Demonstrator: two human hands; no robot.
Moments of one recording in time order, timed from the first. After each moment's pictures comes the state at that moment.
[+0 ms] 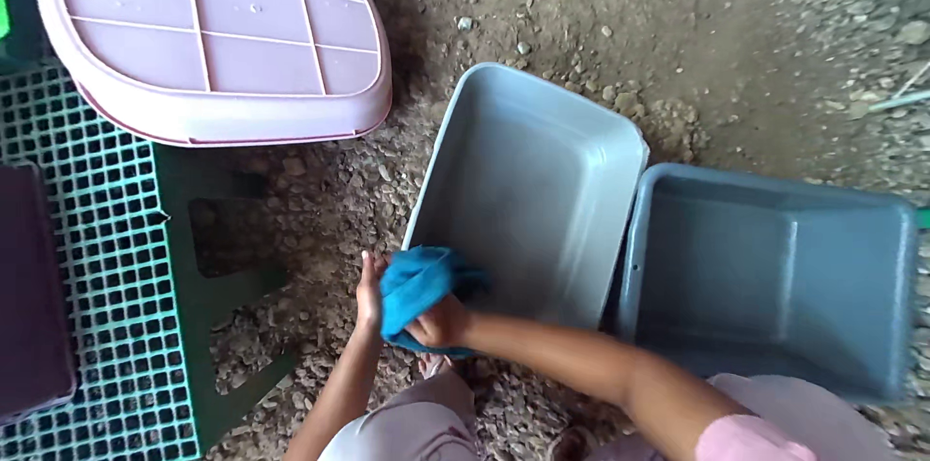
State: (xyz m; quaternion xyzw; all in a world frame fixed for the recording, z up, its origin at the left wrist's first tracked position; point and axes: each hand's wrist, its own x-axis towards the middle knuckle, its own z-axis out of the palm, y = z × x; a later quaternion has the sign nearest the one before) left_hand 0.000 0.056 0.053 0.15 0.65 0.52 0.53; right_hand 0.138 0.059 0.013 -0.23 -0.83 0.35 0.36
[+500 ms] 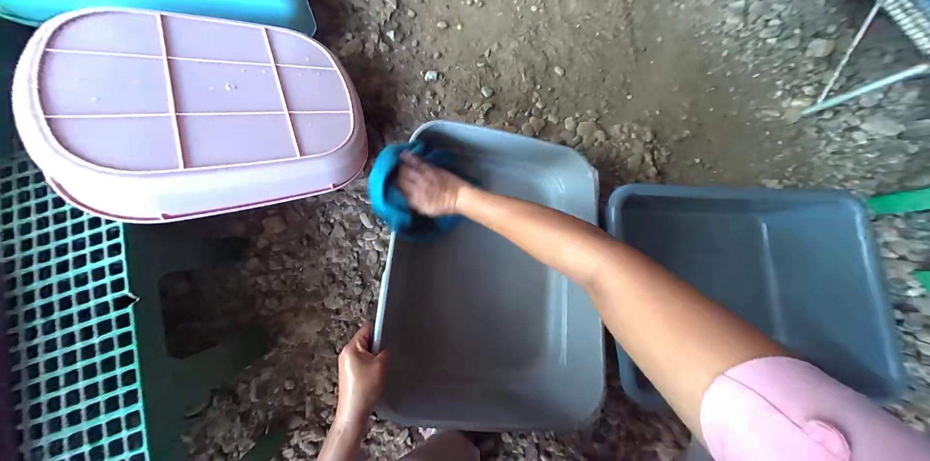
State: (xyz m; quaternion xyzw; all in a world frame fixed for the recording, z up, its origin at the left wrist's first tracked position) left_hand 0.000 0.038 0.071 0.36 0.79 0.25 0.42; right_hand 0.147 0.328 0.021 -0.15 -0.98 0.00 0.16
